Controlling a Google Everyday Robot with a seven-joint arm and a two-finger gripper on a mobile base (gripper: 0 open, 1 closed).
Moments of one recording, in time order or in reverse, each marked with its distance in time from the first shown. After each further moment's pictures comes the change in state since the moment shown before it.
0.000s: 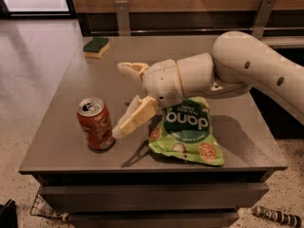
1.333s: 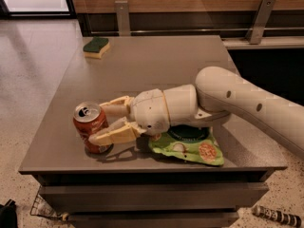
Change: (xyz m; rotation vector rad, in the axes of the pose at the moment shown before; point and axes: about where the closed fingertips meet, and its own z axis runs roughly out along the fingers) arm 0.024 0.045 0.042 -0.097 -0.117 0.053
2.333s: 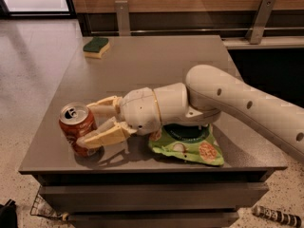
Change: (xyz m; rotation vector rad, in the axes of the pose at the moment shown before) arm -0.018 0.009 0.020 -0.054 -0.044 -0.051
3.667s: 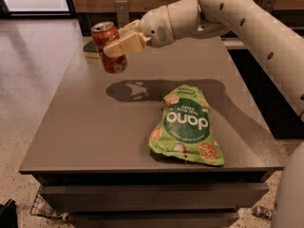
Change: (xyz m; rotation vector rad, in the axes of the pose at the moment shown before) arm -0.046 -0.197 -0.092 0.206 0.202 0.163
